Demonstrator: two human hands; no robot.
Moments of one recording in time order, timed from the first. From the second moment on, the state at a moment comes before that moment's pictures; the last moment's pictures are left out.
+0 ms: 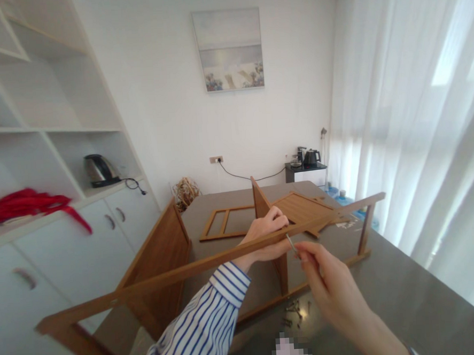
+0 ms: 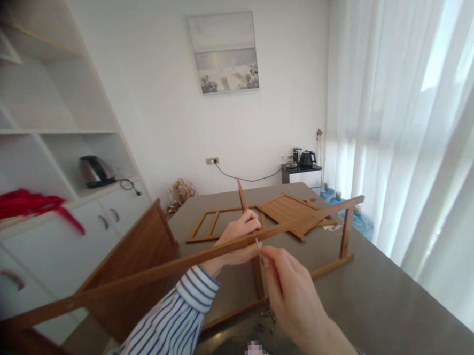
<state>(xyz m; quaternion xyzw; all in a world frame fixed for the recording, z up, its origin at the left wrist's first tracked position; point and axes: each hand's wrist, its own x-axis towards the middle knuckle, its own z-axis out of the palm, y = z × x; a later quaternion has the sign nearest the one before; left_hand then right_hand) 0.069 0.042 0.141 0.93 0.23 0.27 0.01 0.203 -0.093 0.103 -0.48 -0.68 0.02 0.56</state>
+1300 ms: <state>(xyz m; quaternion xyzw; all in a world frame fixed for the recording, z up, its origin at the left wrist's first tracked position) 0.070 0.043 0.140 0.93 0.24 0.27 0.02 0.216 -0.098 0.111 -0.48 -0.74 -0.15 0.45</state>
